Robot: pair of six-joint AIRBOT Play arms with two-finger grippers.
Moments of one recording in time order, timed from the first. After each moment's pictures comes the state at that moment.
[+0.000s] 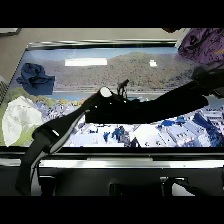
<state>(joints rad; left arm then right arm) -0.61 -2.14 1.97 0.55 -1.02 -1.48 -0.22 -1.32 1.70 -1.27 1.59 1.84</state>
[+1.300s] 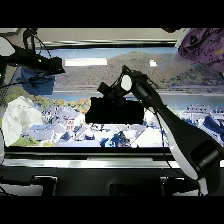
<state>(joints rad) -0.11 -1.61 1.97 1.22 -1.37 -1.61 0.56 -1.69 1.70 -1.25 1.04 2.38</state>
